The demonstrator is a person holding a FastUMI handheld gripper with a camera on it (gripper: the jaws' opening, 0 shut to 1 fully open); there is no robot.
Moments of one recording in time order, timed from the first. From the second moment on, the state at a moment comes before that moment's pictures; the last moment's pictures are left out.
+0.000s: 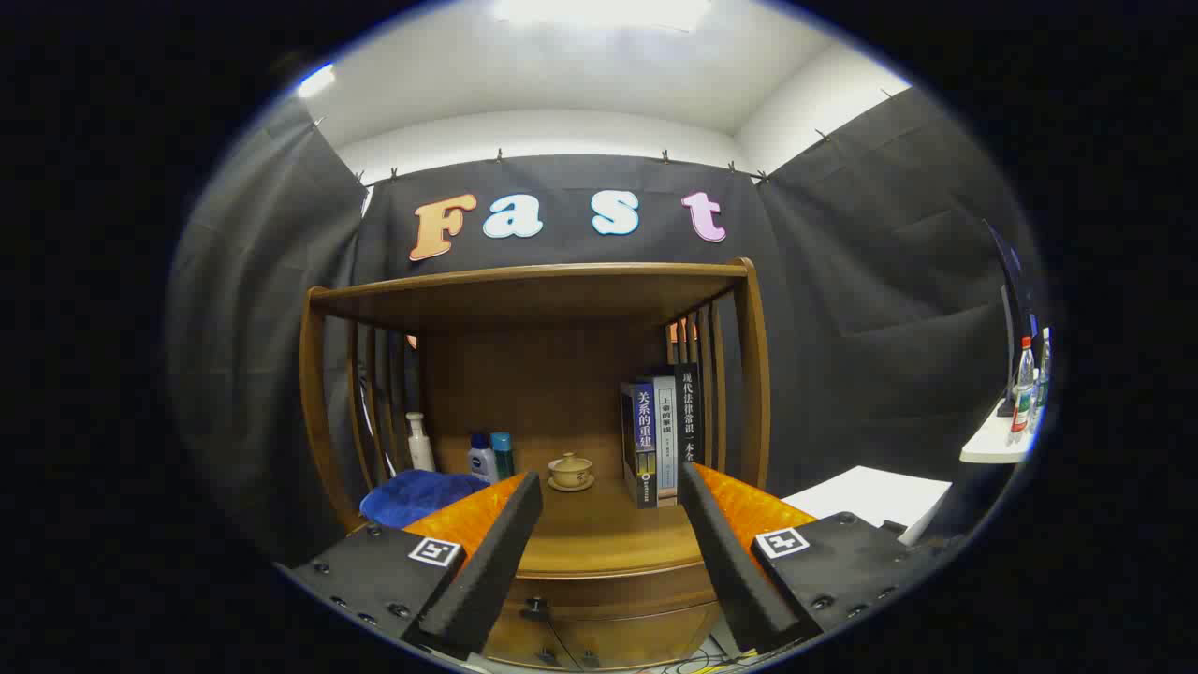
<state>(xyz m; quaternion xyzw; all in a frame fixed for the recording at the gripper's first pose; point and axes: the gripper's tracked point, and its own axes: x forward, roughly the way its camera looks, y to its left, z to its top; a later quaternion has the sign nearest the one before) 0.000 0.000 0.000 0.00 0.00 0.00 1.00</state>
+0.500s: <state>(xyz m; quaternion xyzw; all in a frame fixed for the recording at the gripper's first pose) 0.002 0.008 -0.011 0.01 0.01 0.01 1.00</state>
